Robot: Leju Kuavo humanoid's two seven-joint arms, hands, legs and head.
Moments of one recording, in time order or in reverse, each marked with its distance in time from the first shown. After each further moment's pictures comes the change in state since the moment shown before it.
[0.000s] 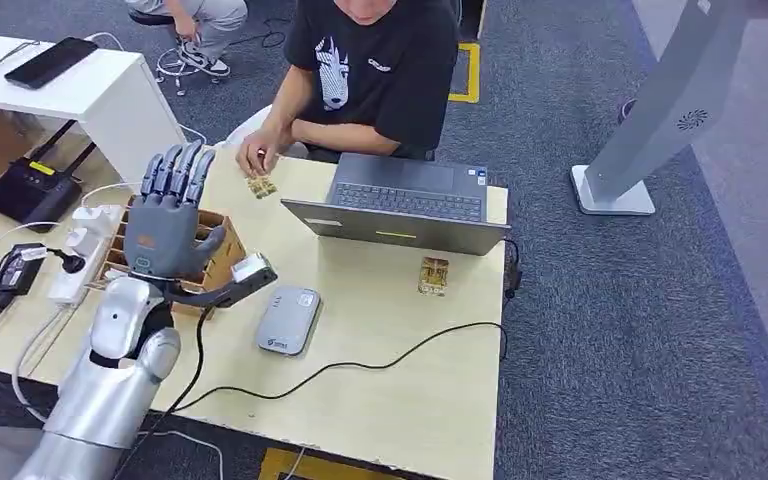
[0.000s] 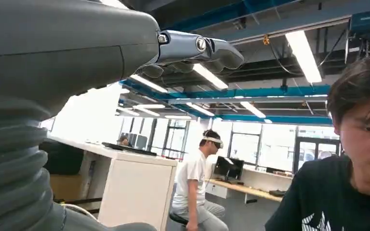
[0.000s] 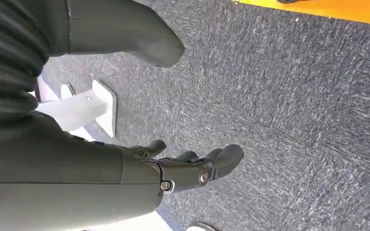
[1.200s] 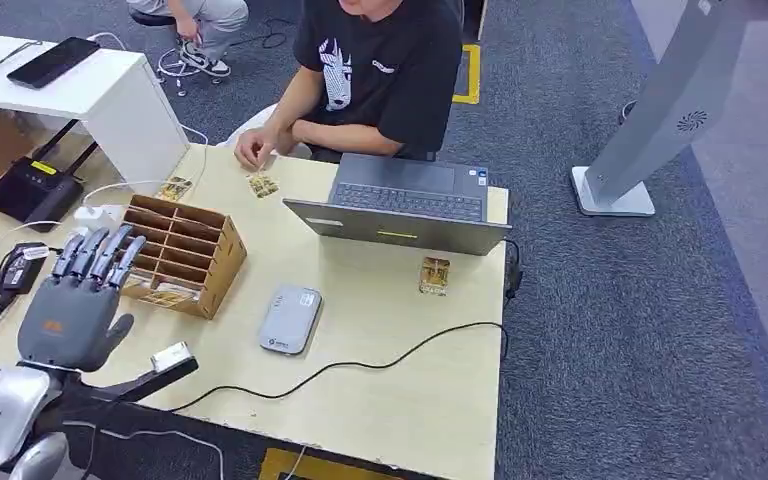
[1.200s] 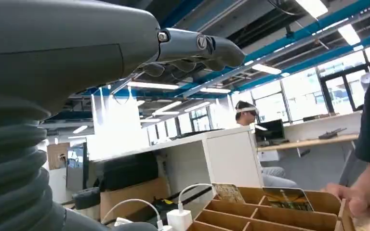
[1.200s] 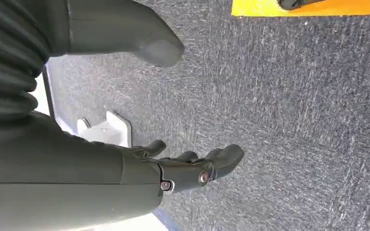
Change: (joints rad) left arm 0.444 0.338 0.120 -0.508 -0.044 -0.312 0.146; right arm 0.015 0.000 -0.094 0.000 -0.072 -0.014 0.002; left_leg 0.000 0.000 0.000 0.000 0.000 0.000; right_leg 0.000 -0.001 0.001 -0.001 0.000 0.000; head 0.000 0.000
